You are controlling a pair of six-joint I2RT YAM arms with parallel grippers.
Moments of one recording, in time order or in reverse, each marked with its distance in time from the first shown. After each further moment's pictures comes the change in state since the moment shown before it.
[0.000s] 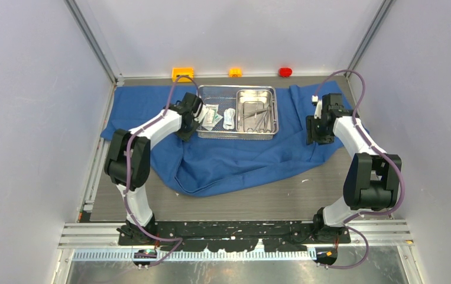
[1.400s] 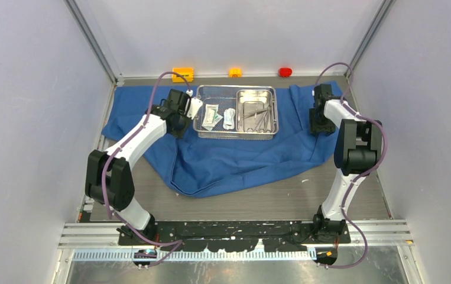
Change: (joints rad) left arm 0.022 -0.251 -0.066 -0.038 0.114 0.035; right arm 0.000 0.389 0.272 0.049 0.317 0.016
